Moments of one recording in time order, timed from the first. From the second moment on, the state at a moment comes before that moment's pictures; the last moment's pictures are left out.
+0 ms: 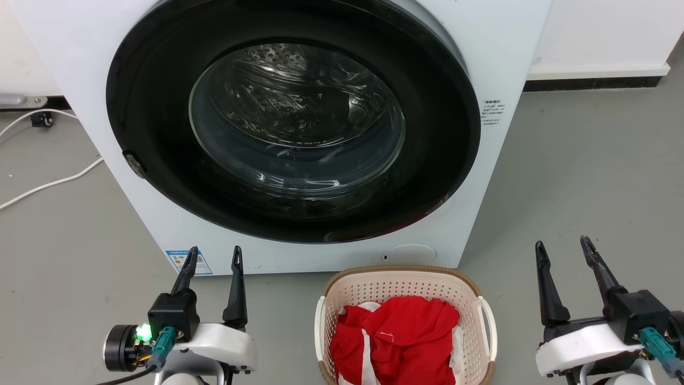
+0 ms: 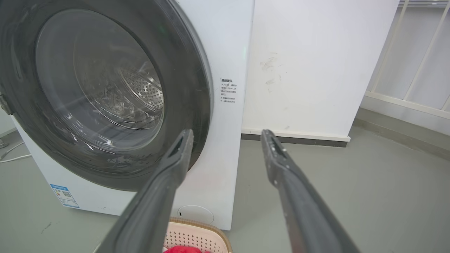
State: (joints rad) left arm -0.08 0.06 -0.06 0.21 -0.08 0.01 -0.25; right arm -0.02 -0.05 -0.05 0.12 -0.02 0.13 -0.25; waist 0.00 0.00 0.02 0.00
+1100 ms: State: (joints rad) left arm -0.08 0.06 -0.05 0.23 -0.01 0.02 -0.26; right arm -0.02 -0.05 -0.07 0.13 -0.07 0.13 -0.26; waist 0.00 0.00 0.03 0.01
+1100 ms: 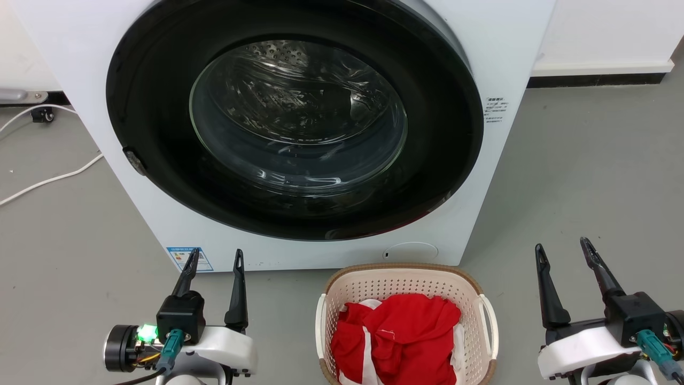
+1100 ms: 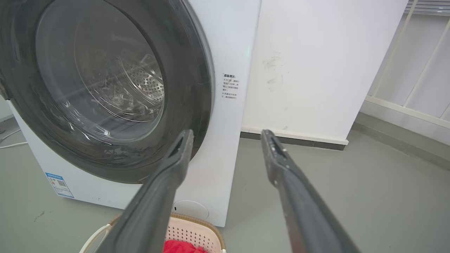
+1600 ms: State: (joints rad) left arm -0.12 0.06 -0.07 0.30 -0.02 -0.01 -0.26; right arm -0.04 -0.05 -0.07 0.19 -0.07 0.13 -0.26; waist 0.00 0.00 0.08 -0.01
